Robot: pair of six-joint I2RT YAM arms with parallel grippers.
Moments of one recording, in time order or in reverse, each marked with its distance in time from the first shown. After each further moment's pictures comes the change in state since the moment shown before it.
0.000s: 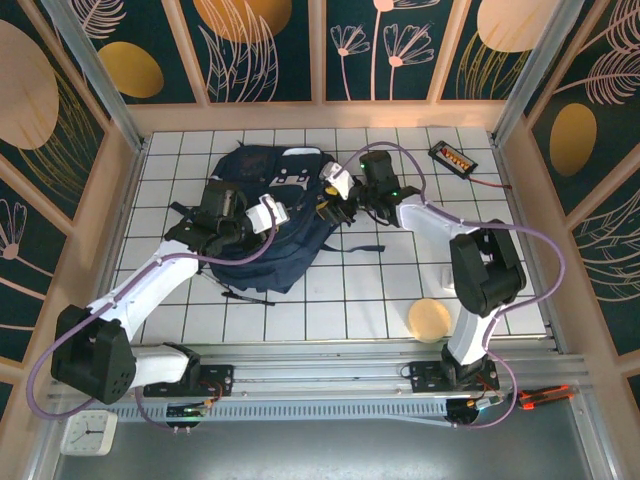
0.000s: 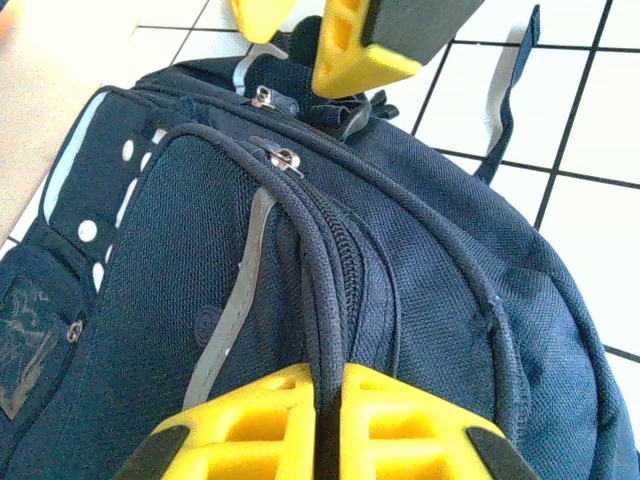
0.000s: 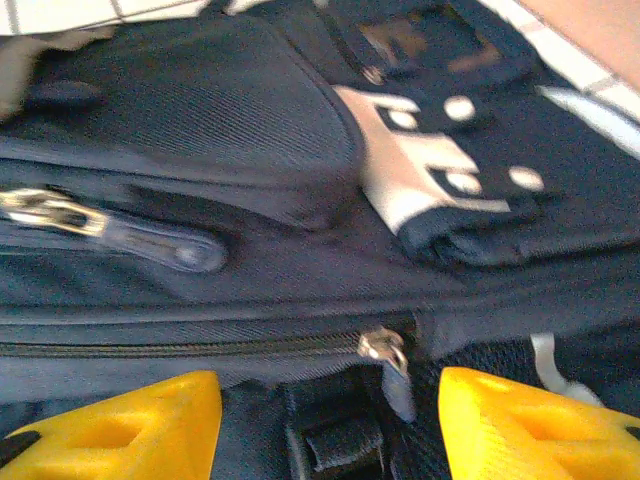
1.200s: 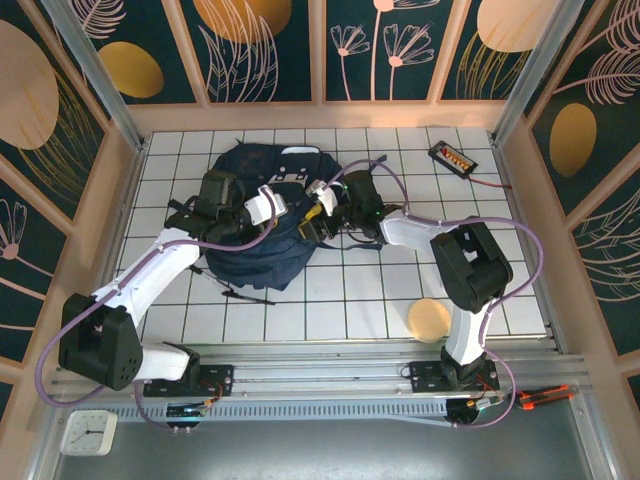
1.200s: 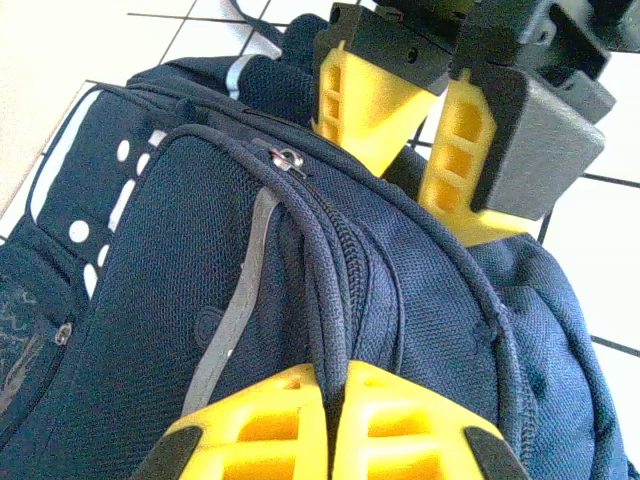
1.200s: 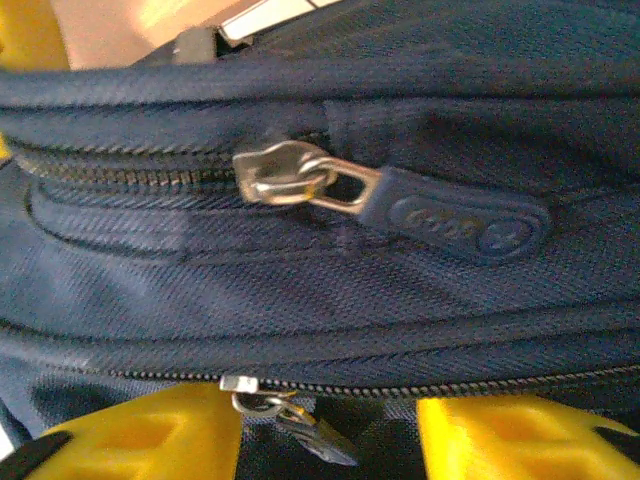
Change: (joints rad) left arm 0.041 0.072 0.090 -0.068 0.050 0.026; right arm 0.096 0.072 -0.104 0.208 -0.117 0.372
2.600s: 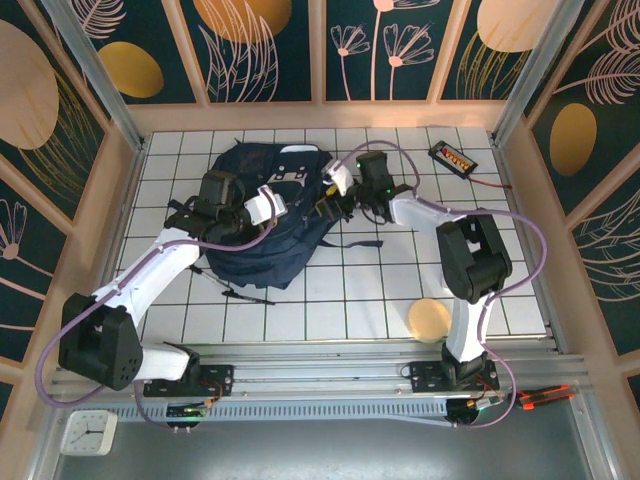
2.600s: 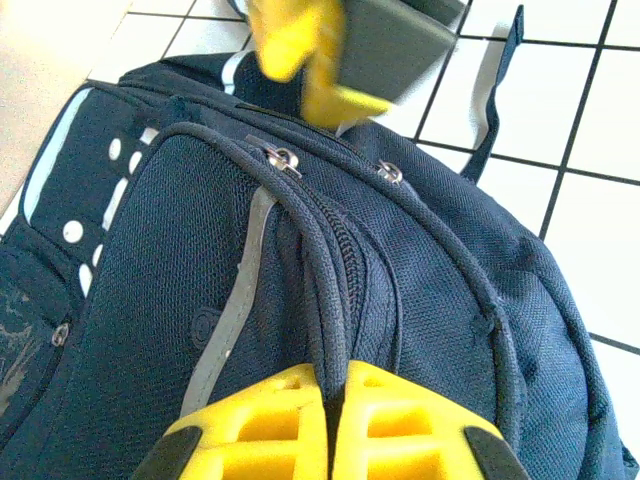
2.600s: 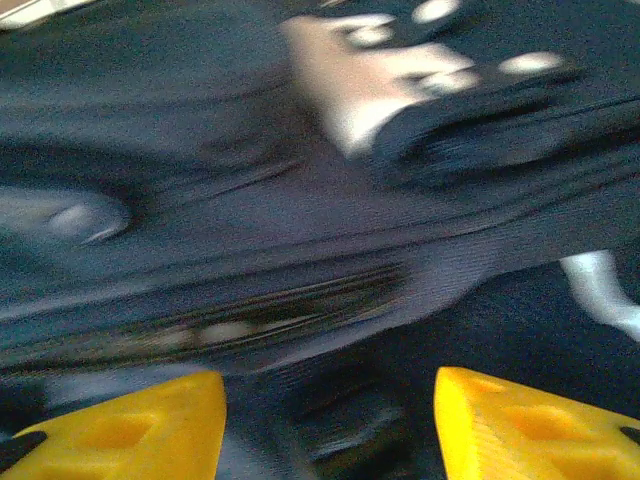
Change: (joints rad) left arm 0.002 0.000 0.000 -0.002 0.000 0.001; right arm -0.097 0.037 0.129 -0.180 0.130 -0.152
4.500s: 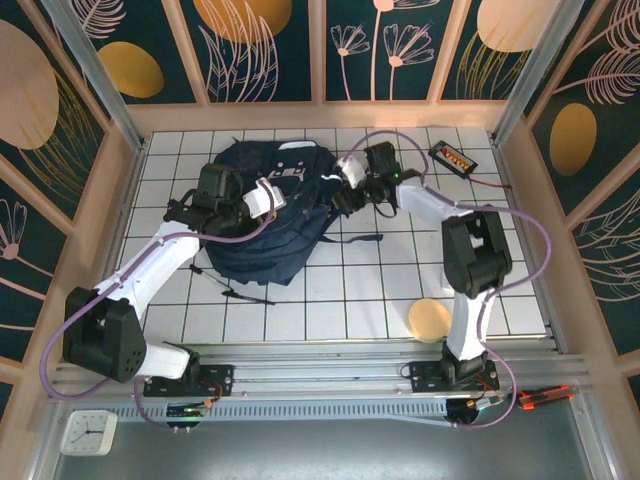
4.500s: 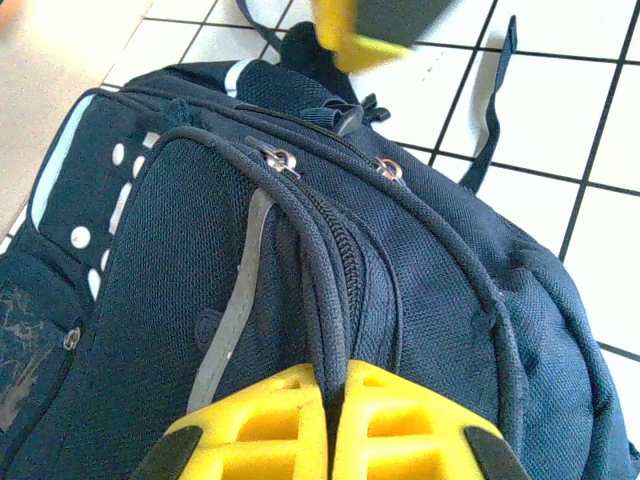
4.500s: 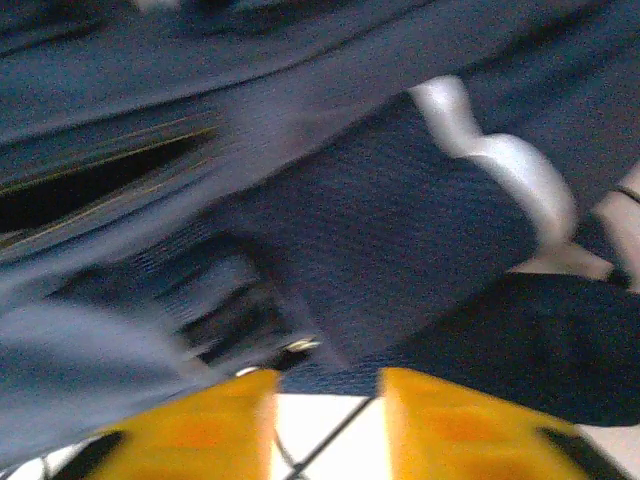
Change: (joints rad) left arm 0.026 0.039 0.050 -0.005 0.022 0.002; right arm -0.051 -0.008 0.091 -0.240 0.103 -0.002
